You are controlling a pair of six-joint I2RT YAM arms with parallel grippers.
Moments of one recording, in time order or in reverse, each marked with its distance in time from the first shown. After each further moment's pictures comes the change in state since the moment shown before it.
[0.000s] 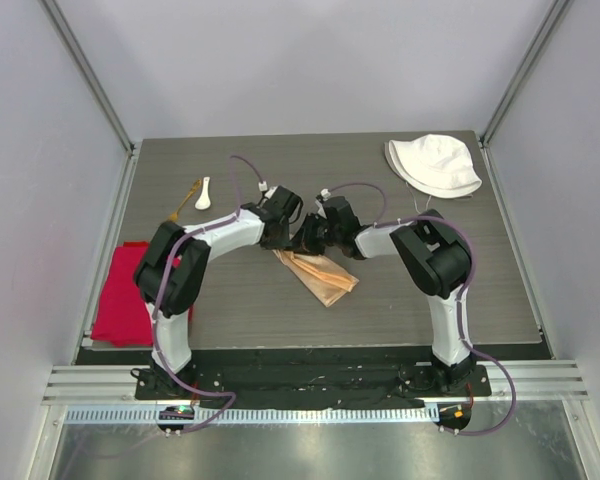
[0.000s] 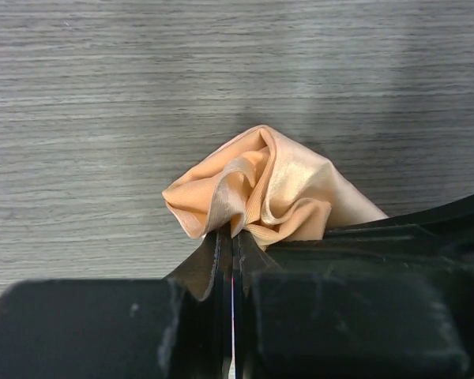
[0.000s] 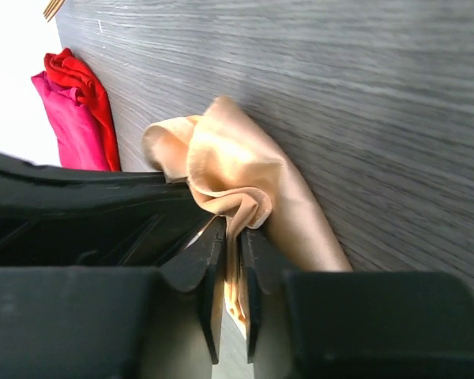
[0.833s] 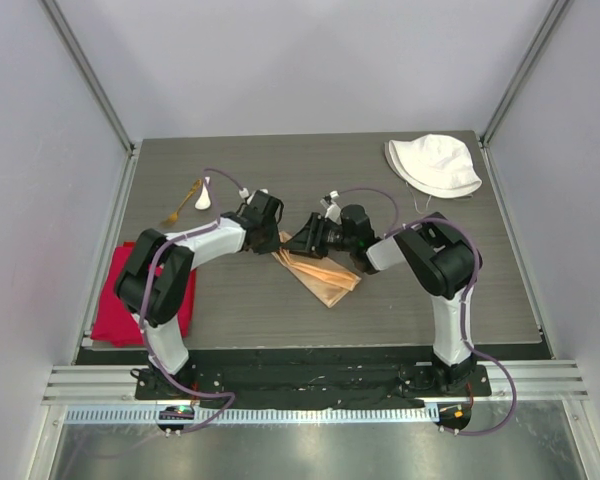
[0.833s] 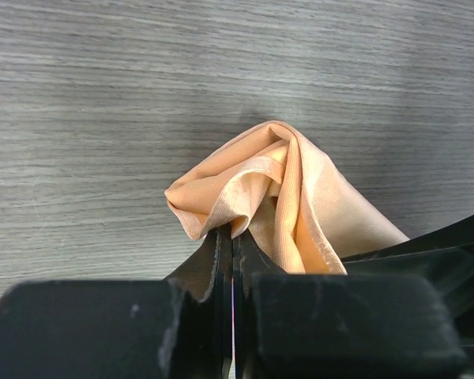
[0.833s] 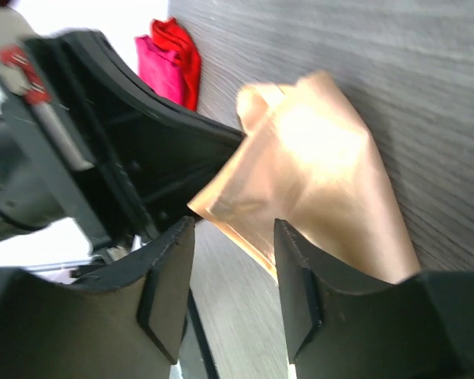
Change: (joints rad) left arm 0.073 -0.116 -0.186 0.165 0.159 -0.110; right arm -0.039 -0.032 -0.199 0.452 -0.177 0.053
